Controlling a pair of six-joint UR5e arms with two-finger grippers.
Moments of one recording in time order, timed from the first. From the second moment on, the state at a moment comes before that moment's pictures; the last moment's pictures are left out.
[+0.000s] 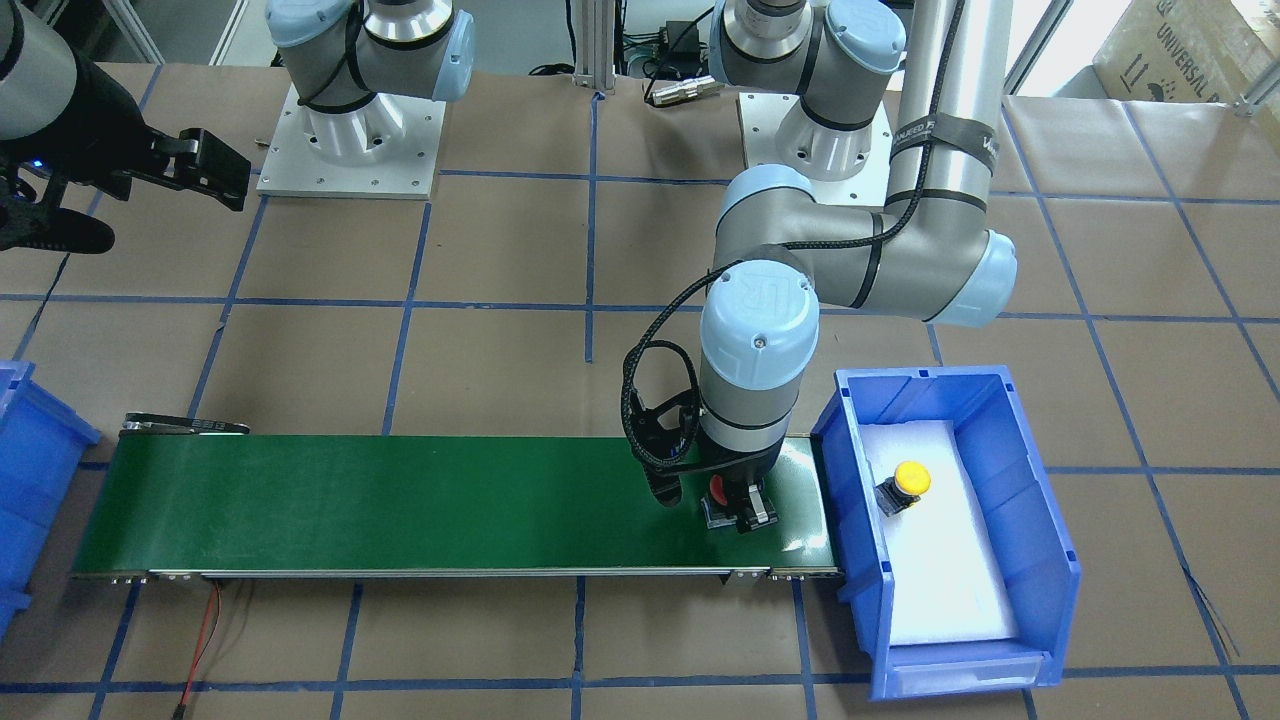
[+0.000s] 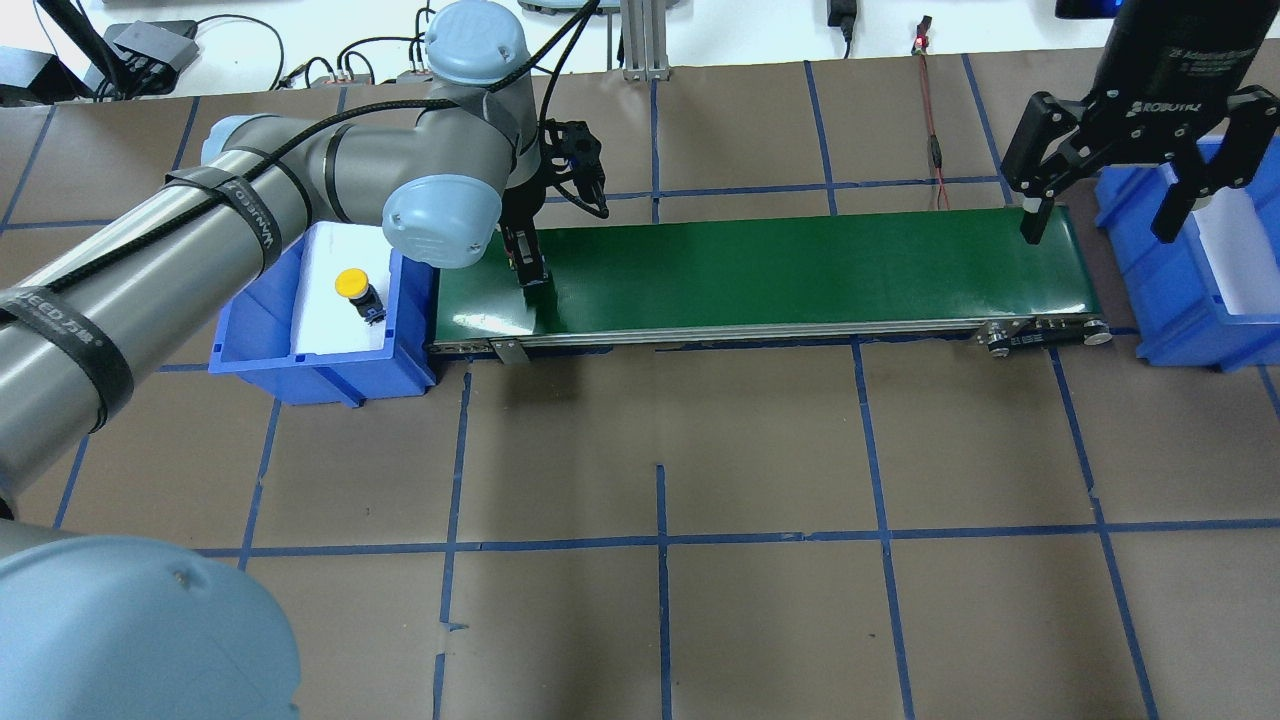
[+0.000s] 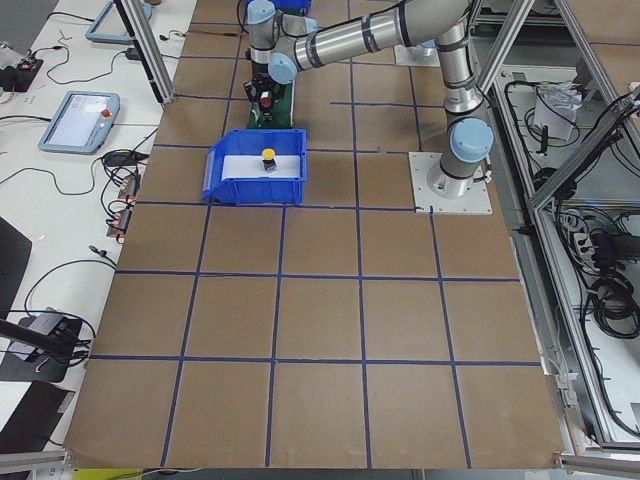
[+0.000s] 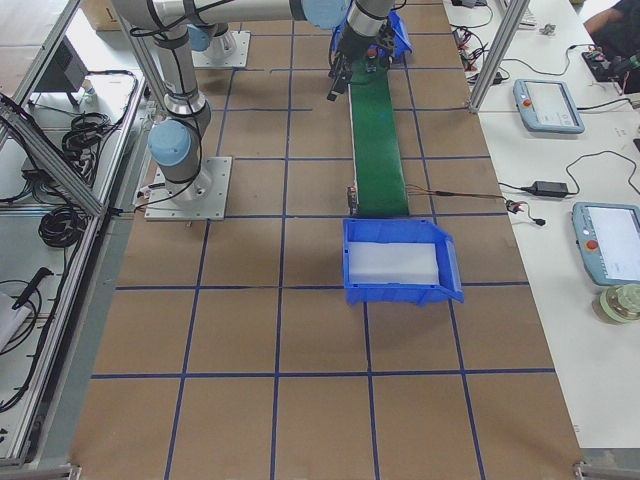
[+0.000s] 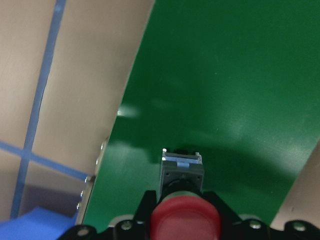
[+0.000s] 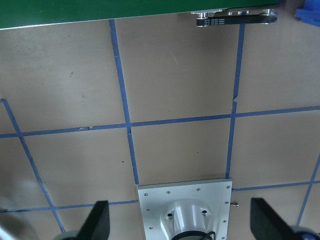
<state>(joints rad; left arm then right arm) -1.76 -2.04 -1.54 -1.09 1.68 1.09 1.42 -1.44 1.30 -1.07 -1.64 -0.06</state>
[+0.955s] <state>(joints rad) -1.74 -2.00 -1.54 -1.09 1.67 1.06 1.42 -1.44 1.30 -1.08 -1.64 -0.06</state>
